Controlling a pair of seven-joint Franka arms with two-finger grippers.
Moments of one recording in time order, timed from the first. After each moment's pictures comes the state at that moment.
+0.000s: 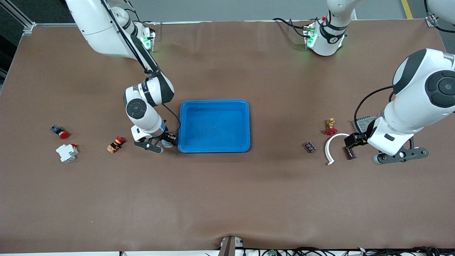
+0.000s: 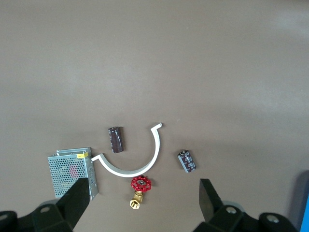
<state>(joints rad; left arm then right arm) 0.66 0.55 -1.11 -1.47 0.59 1.71 -0.59 0.42 0.53 -0.02 -2.07 0.06 2.65 0.69</state>
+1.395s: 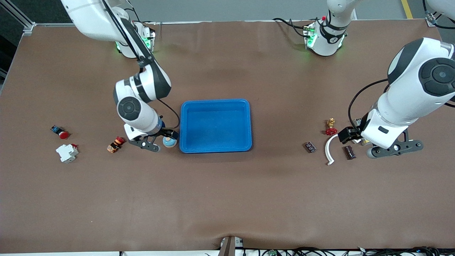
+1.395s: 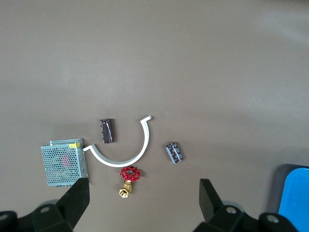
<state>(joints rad) 0.66 0.54 -1.17 -1.46 0.59 1.67 -0.66 0.42 0.39 -0.03 -1.92 0.08 2.22 0.67</state>
